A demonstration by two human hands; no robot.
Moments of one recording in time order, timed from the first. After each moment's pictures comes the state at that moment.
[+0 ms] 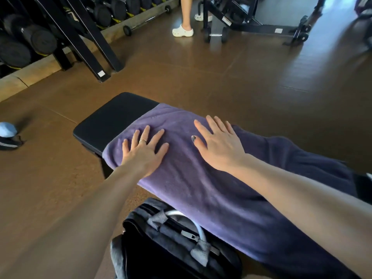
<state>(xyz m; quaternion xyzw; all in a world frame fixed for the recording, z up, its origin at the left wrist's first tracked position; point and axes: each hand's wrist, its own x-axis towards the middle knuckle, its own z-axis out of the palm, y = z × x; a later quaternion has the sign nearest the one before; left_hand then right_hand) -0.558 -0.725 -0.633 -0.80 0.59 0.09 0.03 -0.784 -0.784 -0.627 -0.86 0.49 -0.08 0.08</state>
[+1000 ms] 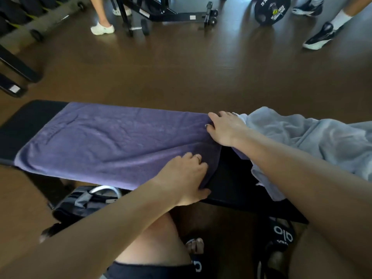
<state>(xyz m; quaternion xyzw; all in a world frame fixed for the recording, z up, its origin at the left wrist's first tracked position) -0.876 -0.600 -0.576 -0.42 0.90 0.04 0.12 -1.053 -0.710 -0.615 -0.73 0.67 0.02 0.10</state>
